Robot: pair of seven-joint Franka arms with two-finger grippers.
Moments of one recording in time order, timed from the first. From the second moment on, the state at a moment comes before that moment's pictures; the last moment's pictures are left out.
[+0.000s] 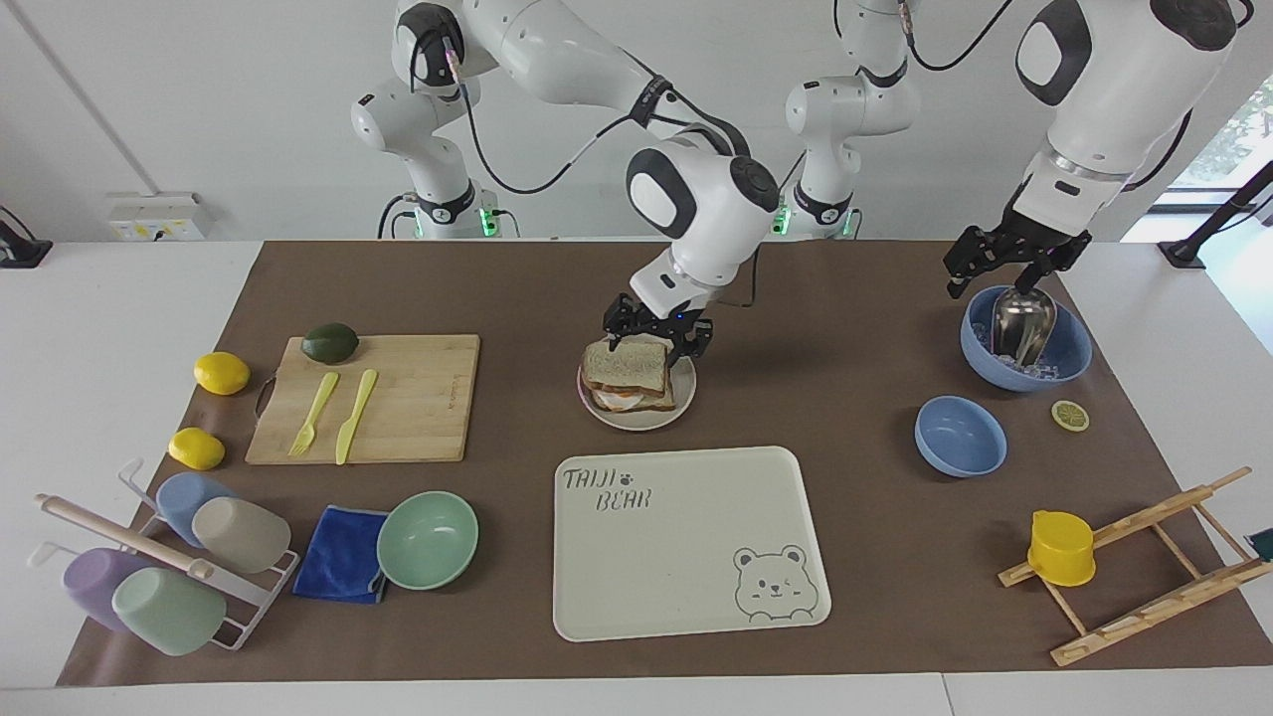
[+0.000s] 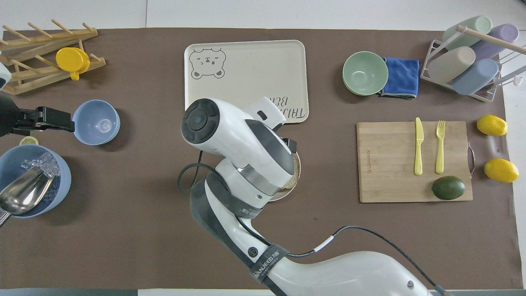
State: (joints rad) left arm -0.01 -0.06 -0.05 -1.74 -0.04 1.70 -0.05; right arm 0.72 0.52 -0.07 -1.31 -0.19 1.63 0.81
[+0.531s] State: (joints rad) left arm -0.18 -0.08 -0.07 -1.93 -0.14 1.90 -0.17; right arm 0.29 0.36 -0.08 -1.31 -0.04 1.54 0.35
